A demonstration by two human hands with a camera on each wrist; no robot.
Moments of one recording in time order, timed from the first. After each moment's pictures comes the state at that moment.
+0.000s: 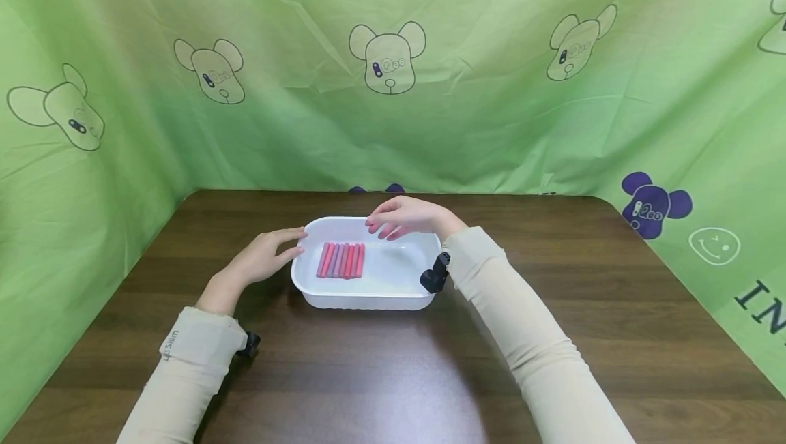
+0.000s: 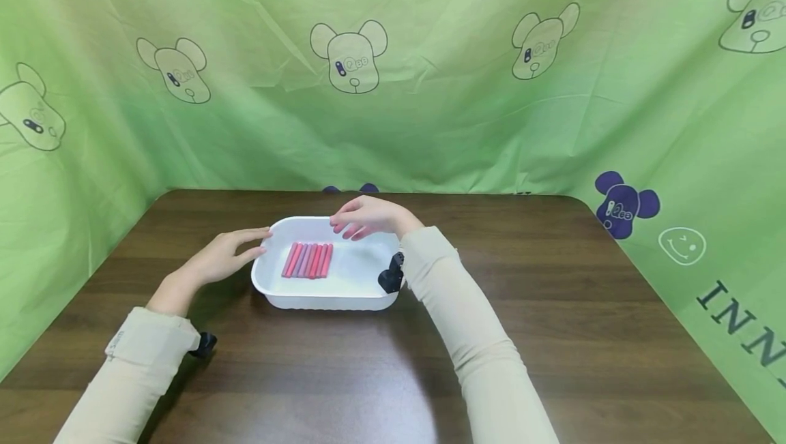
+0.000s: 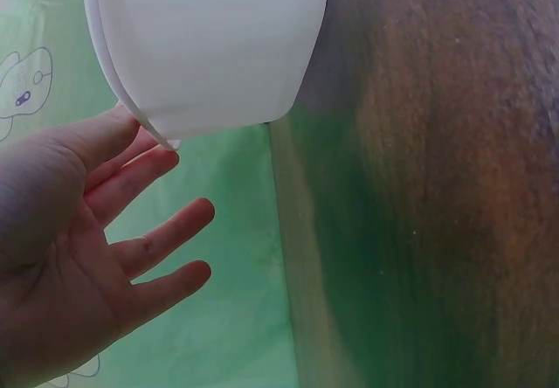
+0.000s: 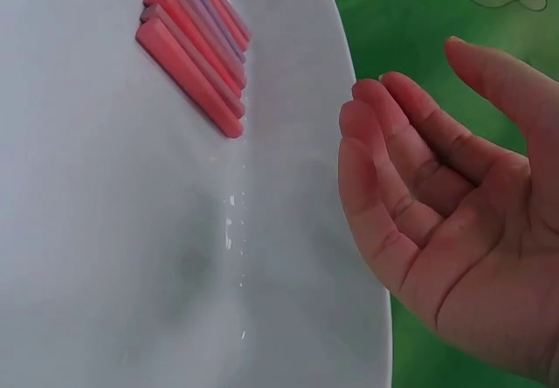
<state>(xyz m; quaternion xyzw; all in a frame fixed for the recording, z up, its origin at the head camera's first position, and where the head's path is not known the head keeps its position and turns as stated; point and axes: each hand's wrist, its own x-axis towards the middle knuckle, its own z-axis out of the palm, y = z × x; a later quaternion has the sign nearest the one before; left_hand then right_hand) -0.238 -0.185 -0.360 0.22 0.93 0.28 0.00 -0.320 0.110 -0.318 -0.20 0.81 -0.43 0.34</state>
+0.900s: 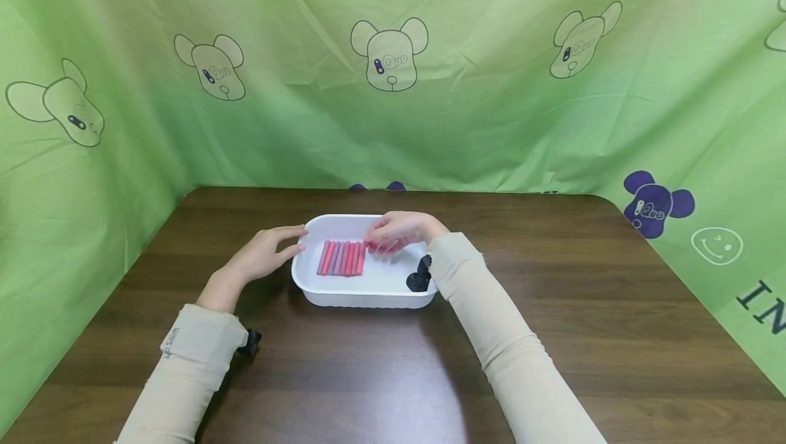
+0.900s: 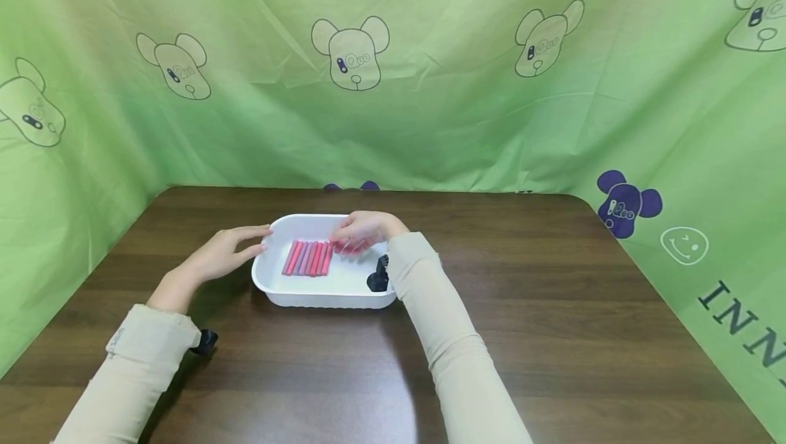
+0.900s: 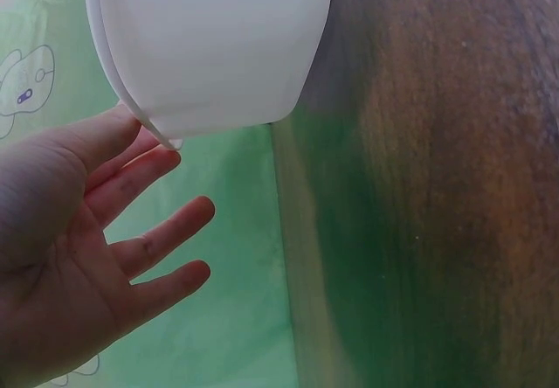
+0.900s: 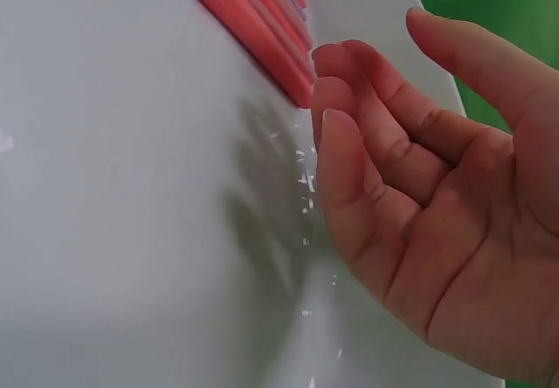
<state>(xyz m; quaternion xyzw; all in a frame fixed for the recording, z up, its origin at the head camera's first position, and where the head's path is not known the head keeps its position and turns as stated) -0.239 -0.185 -0.358 0.22 0.93 0.28 0.00 -0.335 0.095 -0.358 -0.17 0.80 -0.40 0.41</state>
